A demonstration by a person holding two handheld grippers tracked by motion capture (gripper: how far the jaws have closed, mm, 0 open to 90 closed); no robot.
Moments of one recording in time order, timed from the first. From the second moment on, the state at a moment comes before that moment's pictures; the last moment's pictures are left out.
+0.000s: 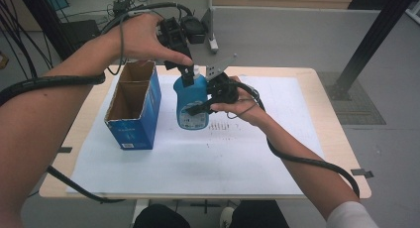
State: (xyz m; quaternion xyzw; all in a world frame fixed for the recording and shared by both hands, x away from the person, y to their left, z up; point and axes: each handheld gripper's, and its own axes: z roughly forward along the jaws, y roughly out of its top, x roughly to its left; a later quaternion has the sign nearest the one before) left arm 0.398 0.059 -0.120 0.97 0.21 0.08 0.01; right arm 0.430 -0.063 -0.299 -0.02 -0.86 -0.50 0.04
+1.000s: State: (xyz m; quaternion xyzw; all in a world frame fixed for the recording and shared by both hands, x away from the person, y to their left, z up) left arm 0.402 0.048 -0.137 0.98 0.18 0.04 0.00; right arm 0.421 -0.054 -0.287 0.01 -0.86 -0.51 0.04
